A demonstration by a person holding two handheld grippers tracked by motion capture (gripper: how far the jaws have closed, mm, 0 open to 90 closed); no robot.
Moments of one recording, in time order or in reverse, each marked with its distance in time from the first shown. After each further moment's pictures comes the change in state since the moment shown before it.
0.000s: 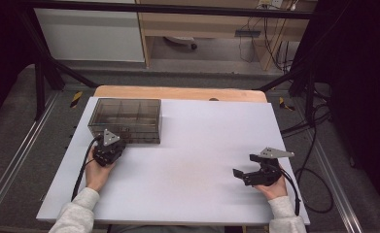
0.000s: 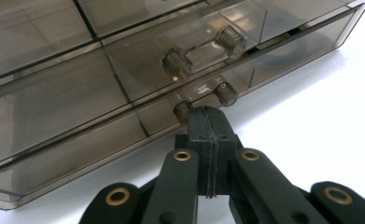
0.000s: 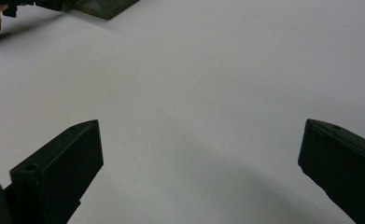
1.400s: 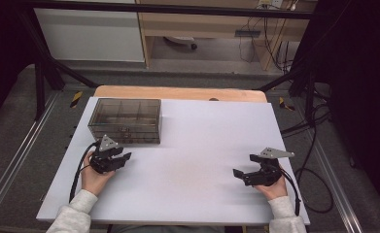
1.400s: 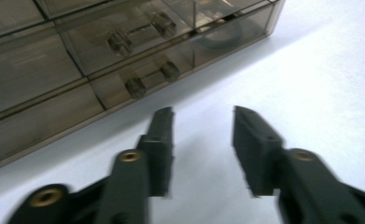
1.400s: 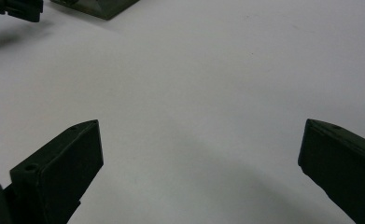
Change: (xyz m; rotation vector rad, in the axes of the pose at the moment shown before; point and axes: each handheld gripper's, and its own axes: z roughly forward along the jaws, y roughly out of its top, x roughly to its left) left arm -0.014 -0.004 -0.030 0.031 -0.117 -0.004; right arm 0.000 0.000 -0.001 0.001 0.000 0.006
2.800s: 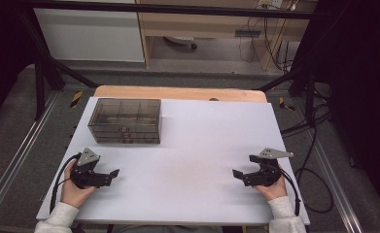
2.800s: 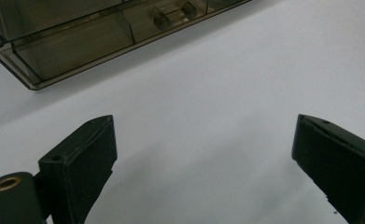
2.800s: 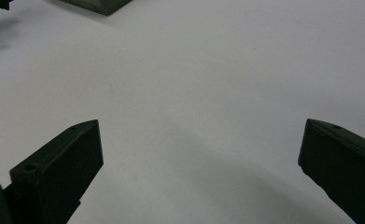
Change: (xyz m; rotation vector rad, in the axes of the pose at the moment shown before) left arm 0.017 -0.041 -0.039 0.003 -0.015 -0.001; right arm 0.001 -0.001 0.001 0.013 0.000 0.001
